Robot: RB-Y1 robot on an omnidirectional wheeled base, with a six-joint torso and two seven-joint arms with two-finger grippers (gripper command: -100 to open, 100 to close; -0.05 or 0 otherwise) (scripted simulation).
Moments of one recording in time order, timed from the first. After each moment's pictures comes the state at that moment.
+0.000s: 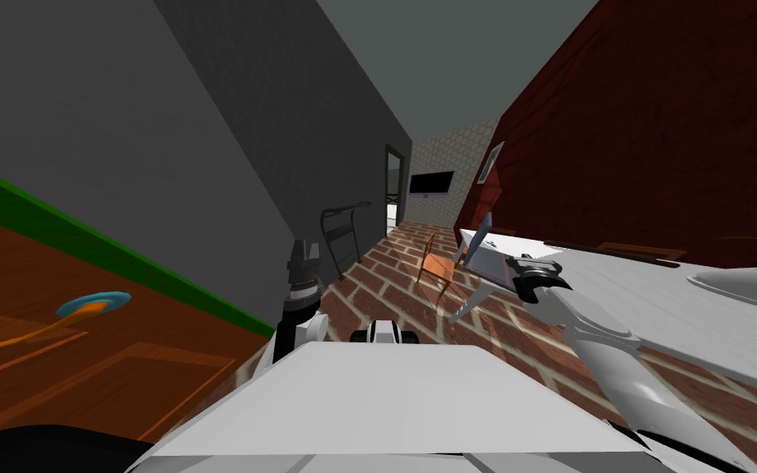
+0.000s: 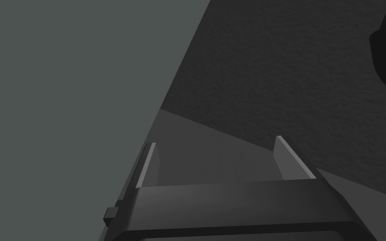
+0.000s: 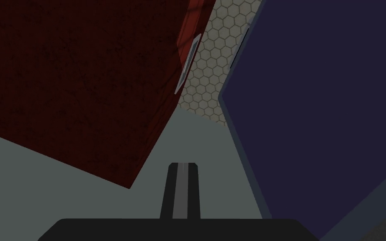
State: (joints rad) left arm 0.47 0.00 -0.02 -2.24 -0.01 -0.64 -0.16; right arm 0.08 -0.69 -0.45 -1.39 0.97 0.22 0.30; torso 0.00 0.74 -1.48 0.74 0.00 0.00
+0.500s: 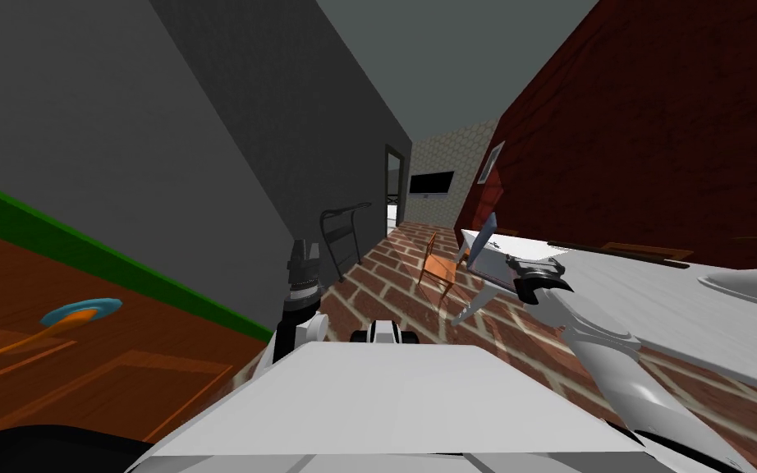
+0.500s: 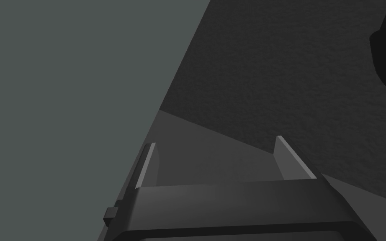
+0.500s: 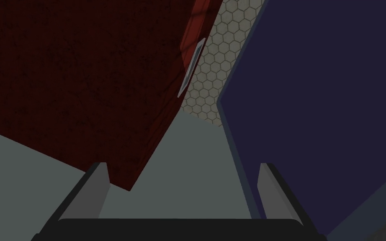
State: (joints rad) left arm 0.47 0.00 -0.02 -2.24 -0.01 -0.64 -0.16; right arm 0.08 -0.68 -0.46 -1.38 0.99 0.23 0.32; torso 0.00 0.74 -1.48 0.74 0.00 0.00
